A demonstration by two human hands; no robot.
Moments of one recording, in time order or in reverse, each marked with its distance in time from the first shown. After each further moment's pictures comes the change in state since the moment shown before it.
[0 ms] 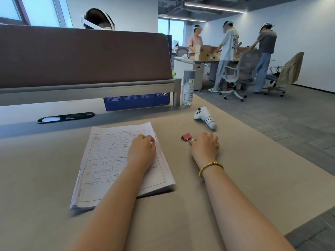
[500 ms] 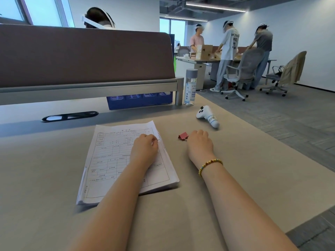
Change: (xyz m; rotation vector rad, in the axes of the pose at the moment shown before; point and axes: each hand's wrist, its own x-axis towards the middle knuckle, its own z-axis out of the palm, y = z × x) left_hand -0.001 -0.001 -0.006 -0.105 -0.022 -0.027; right_hand -0.014 -0.019 -0.006 -0.265 -0.095 -0.264
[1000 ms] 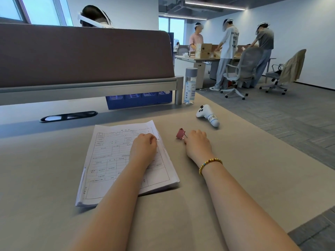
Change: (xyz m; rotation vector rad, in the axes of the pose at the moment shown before) left_hand 0.007 -0.004 0.004 -0.060 0.035 -0.014; right_hand 0.004 -0.001 0.001 0.197 -0.019 -0.009
